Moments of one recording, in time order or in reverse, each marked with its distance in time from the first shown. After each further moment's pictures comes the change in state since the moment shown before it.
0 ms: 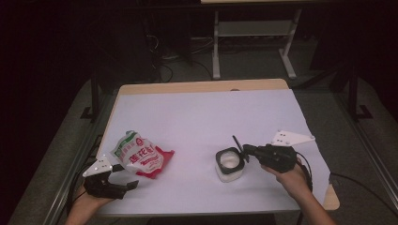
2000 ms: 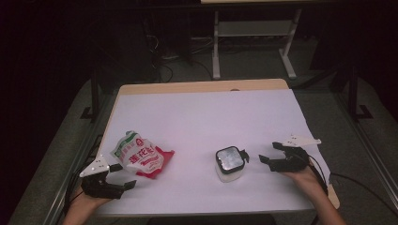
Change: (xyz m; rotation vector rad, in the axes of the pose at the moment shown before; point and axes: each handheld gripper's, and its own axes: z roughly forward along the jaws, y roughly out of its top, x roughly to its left) left arm 0.004 -0.004 -0.004 -0.001 0.005 -0.003; right arm -0.061 -0.063 -0.008 0.164 -0.234 0.092
